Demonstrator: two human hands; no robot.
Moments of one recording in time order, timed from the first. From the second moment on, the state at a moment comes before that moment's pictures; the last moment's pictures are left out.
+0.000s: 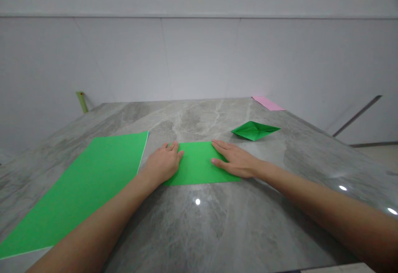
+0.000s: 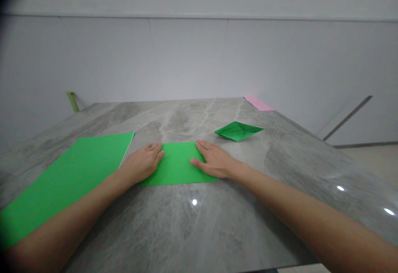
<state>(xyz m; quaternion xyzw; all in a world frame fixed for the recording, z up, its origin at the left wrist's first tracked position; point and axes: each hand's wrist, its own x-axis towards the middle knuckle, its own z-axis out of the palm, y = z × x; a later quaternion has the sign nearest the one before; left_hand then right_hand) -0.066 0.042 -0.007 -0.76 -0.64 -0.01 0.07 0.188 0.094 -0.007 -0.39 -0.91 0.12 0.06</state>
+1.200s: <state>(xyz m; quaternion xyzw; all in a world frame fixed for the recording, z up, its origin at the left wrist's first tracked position) -0.063 0.032 0.000 -0.80 -0.56 -0.19 -0.04 0.192 0.084 0.003 -0.47 -0.61 0.43 0.47</state>
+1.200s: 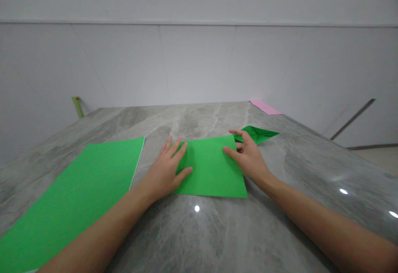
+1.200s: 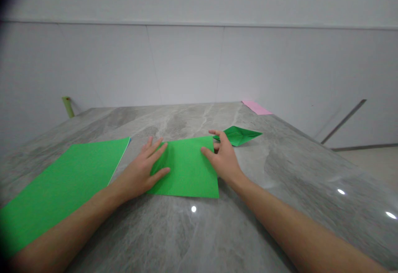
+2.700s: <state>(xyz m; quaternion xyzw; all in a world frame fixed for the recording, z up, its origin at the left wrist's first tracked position) -0.061 0.020 -0.004 -0.83 -0.55 -0.03 -0.10 0.186 0.048 0.016 -0.27 -0.95 0.12 0.11</state>
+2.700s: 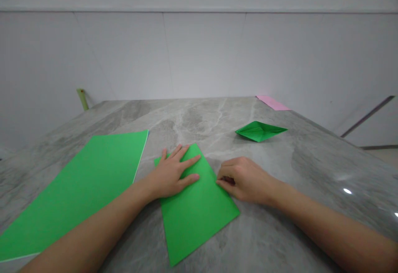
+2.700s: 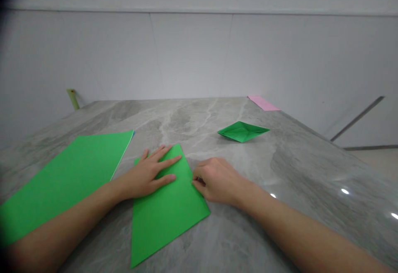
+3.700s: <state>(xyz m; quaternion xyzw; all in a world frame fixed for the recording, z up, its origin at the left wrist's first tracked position) -0.057 0.013 0.012 -0.91 -0.36 -0.03 -0.22 0.195 0.049 0.014 -0.19 -0.96 0.20 0.09</state>
